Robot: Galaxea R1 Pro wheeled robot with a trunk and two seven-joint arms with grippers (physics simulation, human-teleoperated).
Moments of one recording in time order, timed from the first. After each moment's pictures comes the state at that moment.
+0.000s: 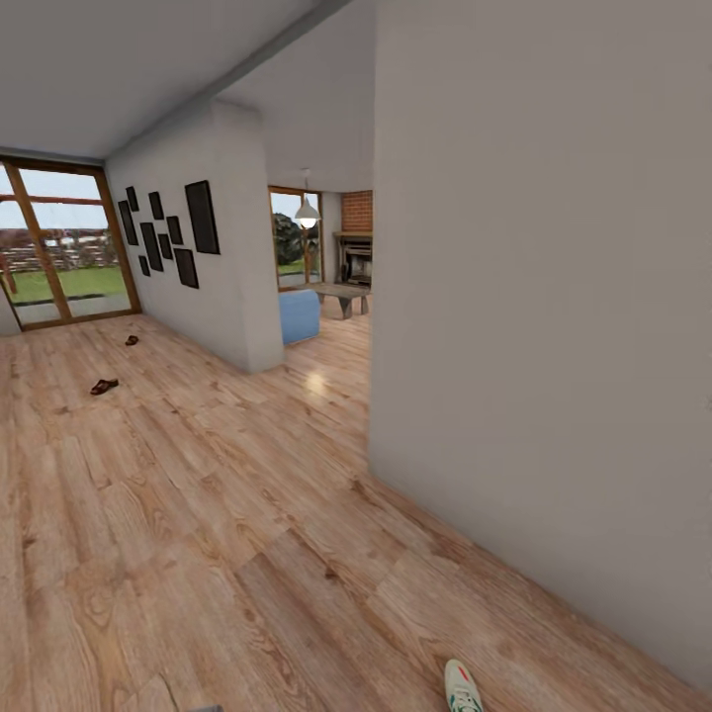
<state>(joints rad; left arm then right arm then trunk) -0.09 -0.01 0.14 -0.58 0.02 -0.24 0.02 0.00 0.00 -0.01 -0.37 0.00 -0.01 0.00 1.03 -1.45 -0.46</state>
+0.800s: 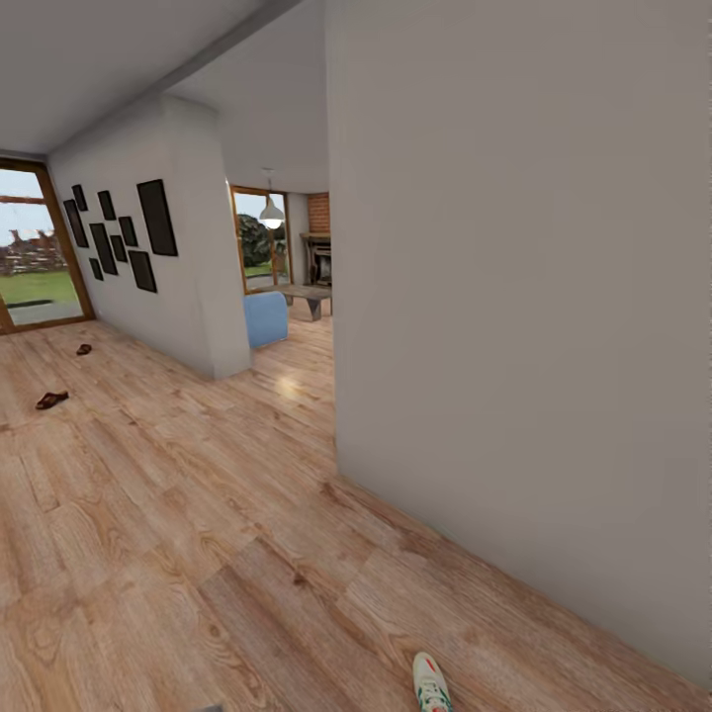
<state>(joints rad) -0.09 -0.01 0.14 -0.58 0.02 -0.24 0.02 0.00 0.00 0.00 -0.37 0.00 -0.01 0.00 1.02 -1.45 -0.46</state>
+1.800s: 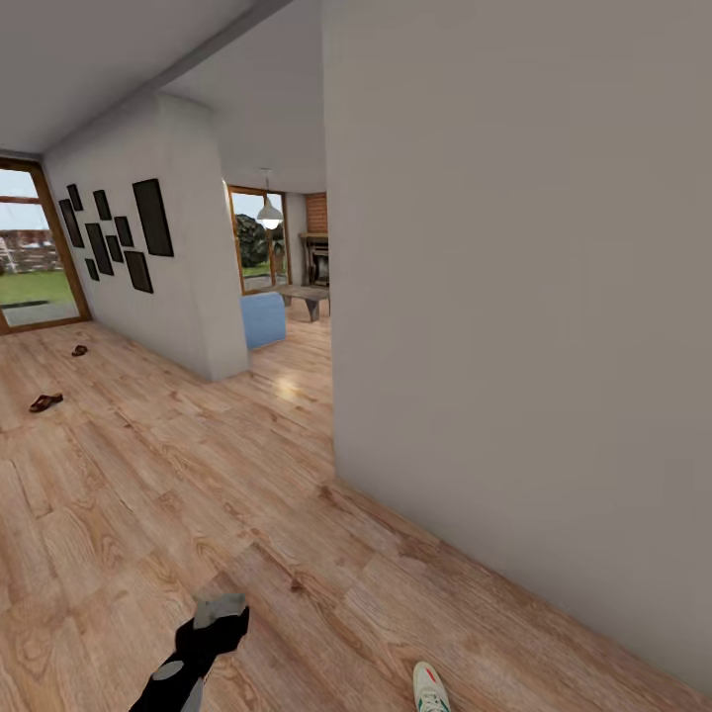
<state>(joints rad) -0.34 -0.01 0.13 -0.61 0.01 0.00 0.01 -0.01 0.00 -0.01 -0.63 0.00 0.03 0.00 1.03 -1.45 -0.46</state>
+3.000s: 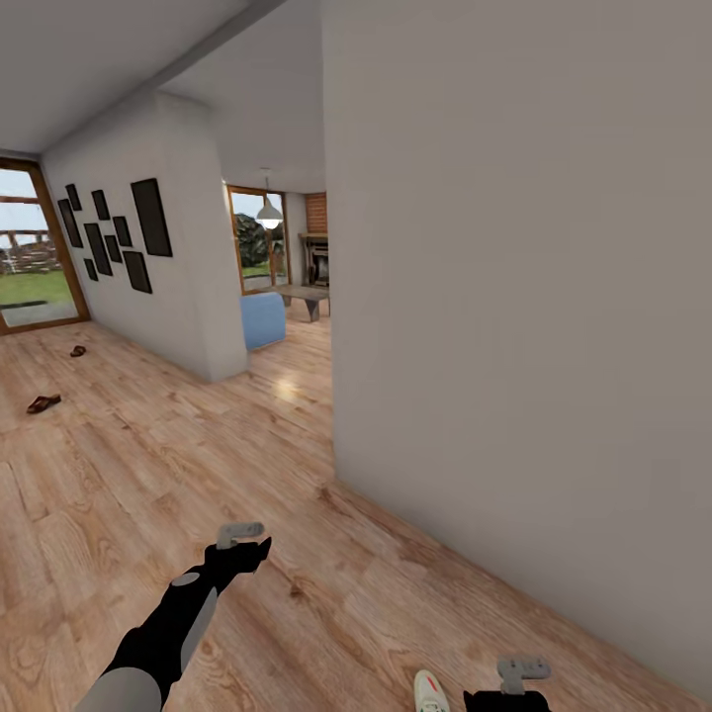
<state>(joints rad) -0.52 0.00 0.13 -0.65 -0.04 0.11 -0.14 -0.05 0.00 -0.01 -1.06 0.00 0.47 0.01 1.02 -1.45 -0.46</state>
